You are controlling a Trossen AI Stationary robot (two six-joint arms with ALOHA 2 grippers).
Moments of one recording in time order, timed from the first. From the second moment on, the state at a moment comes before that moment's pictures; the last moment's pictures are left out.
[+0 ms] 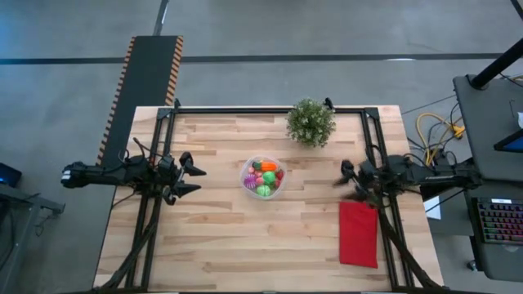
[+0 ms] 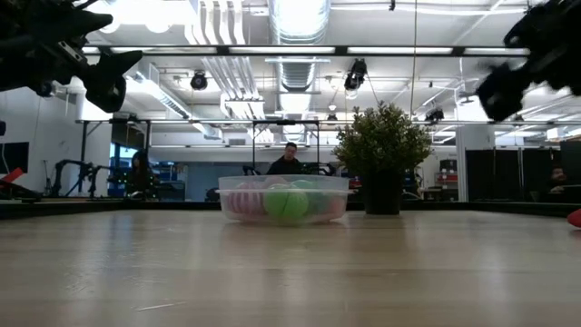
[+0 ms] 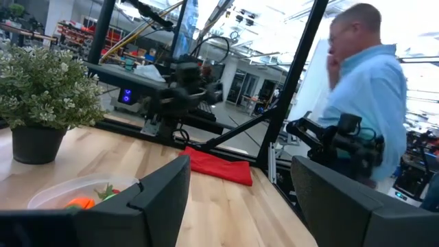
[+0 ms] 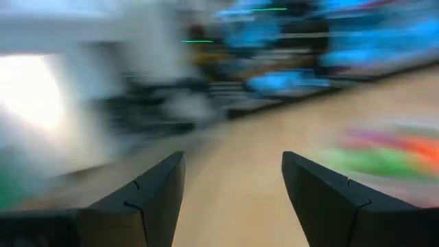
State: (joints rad) left arm -0.06 0.08 0.00 0.20 0.07 -0.33; right arm 0.03 0.09 0.01 0.13 -0.32 0.39
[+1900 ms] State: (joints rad) left arm -0.06 0.08 0.00 0.20 0.07 -0.33; right arm 0.03 0.09 0.01 0.40 -0.55 0.76
